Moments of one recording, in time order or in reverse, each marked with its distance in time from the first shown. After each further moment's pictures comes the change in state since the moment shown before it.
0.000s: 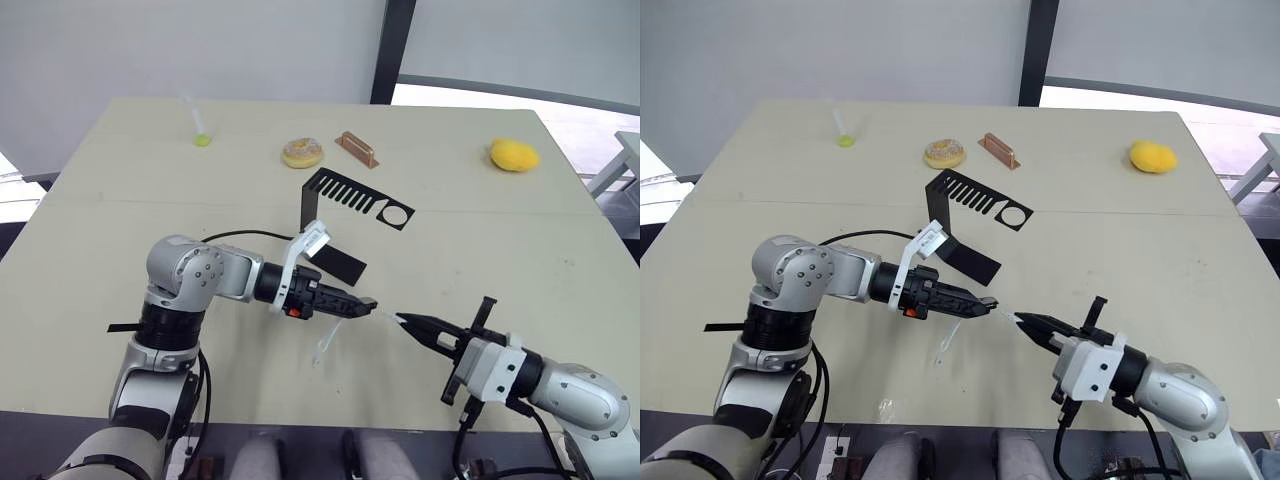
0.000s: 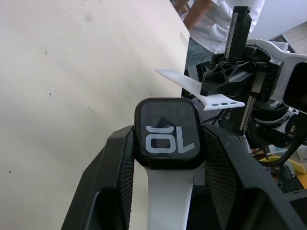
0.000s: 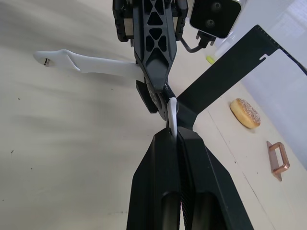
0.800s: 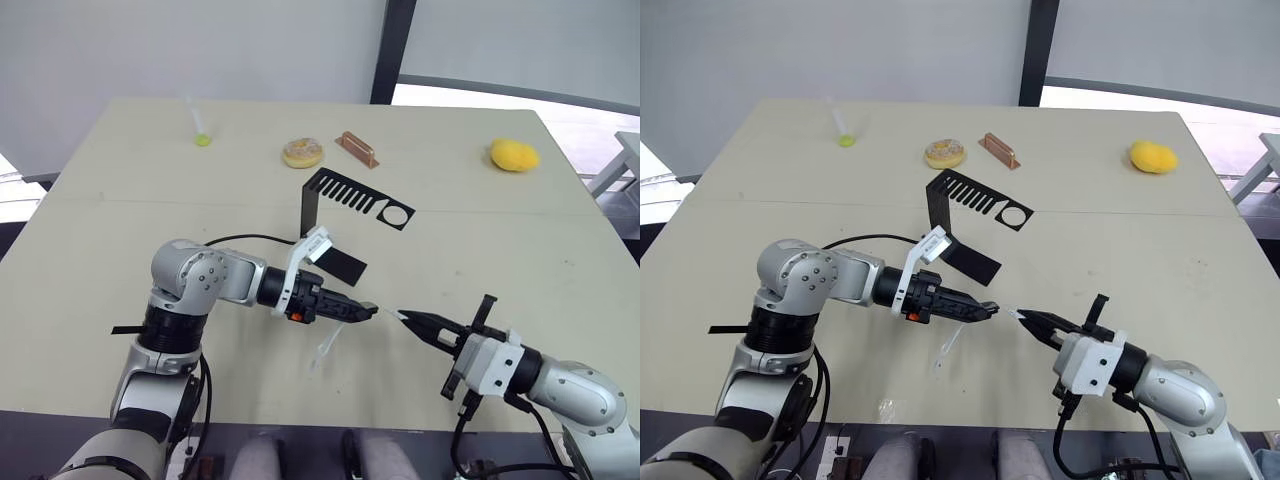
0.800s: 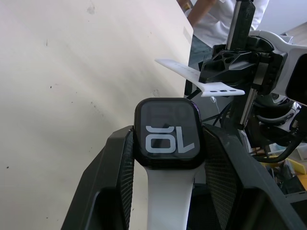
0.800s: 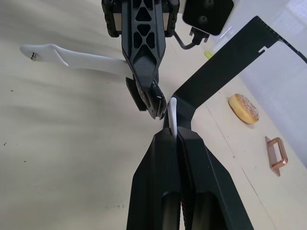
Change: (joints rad) left arm 0.015 -0.007 -0.015 0.000 -0.001 -0.007 0.023; right arm -0.007 0.000 0.001 0.034 -0.007 -0.023 -0.003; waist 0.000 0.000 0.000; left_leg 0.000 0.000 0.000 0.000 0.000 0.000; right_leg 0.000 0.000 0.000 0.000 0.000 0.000
